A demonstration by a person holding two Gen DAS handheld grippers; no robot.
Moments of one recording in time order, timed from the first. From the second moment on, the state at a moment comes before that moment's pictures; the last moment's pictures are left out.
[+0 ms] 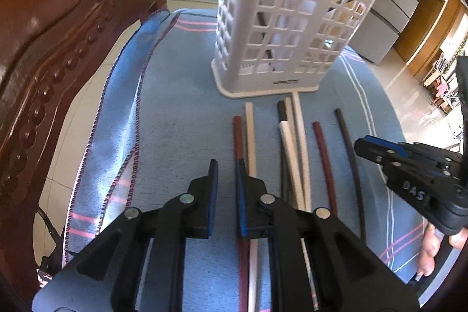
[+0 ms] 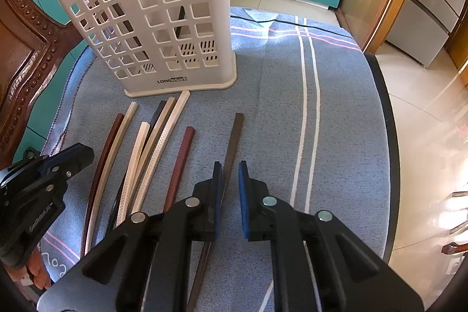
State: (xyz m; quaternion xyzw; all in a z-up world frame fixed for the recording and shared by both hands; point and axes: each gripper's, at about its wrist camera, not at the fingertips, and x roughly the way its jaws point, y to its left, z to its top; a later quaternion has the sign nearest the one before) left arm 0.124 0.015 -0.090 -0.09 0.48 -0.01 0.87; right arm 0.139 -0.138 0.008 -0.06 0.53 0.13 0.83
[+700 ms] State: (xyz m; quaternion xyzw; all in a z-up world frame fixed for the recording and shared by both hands) left arm 0.135 0.011 -0.100 -0.07 0.50 0.01 0.86; right arm 0.145 -0.145 -0.002 -0.05 0.54 0.13 0.83
